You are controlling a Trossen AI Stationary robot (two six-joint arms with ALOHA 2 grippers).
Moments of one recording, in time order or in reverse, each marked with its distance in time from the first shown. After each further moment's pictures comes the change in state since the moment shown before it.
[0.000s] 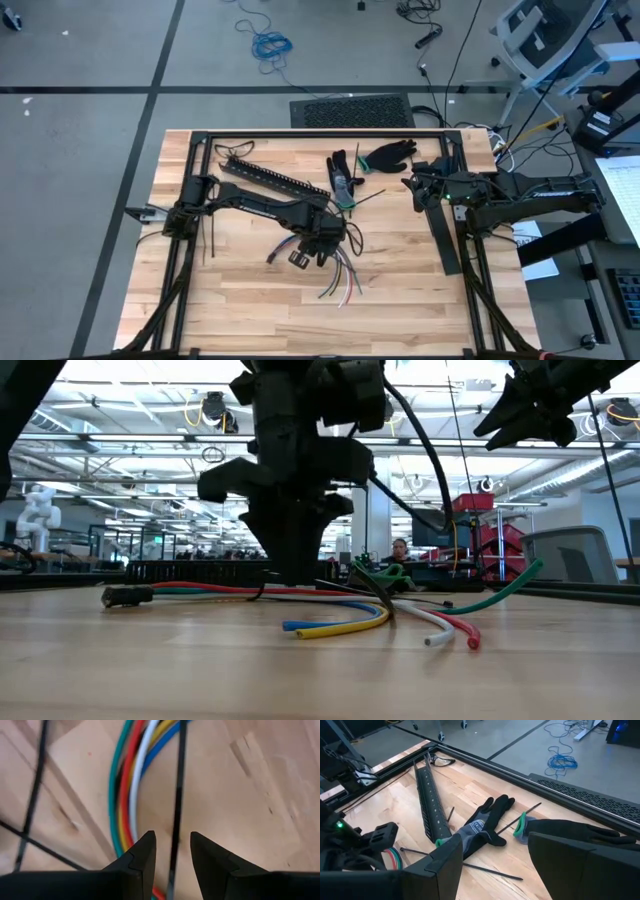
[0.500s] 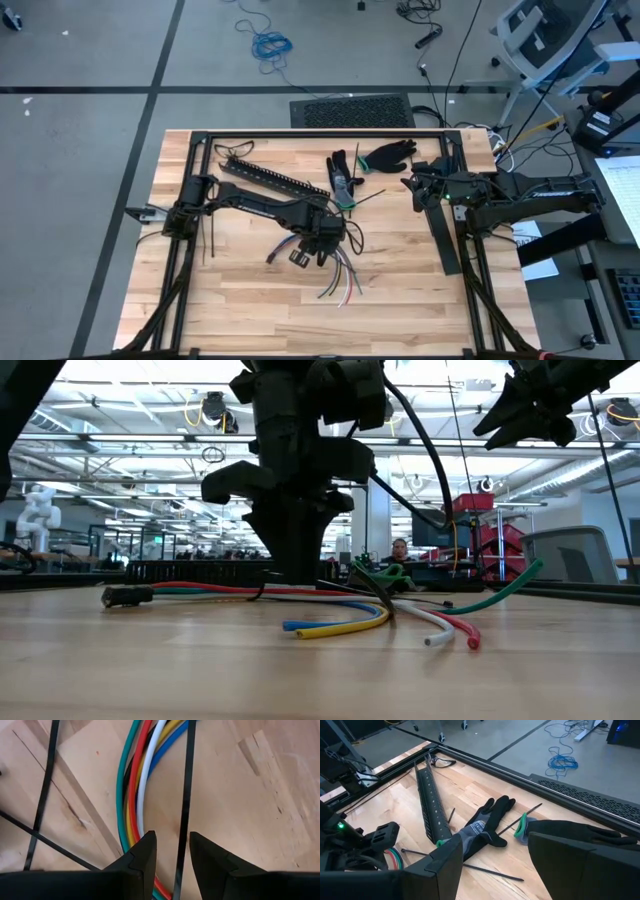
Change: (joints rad) left arm -0.001 -0.001 0.000 0.005 -0.032 0.002; right arm 0.000 0.000 0.000 0.006 0.000 0.001
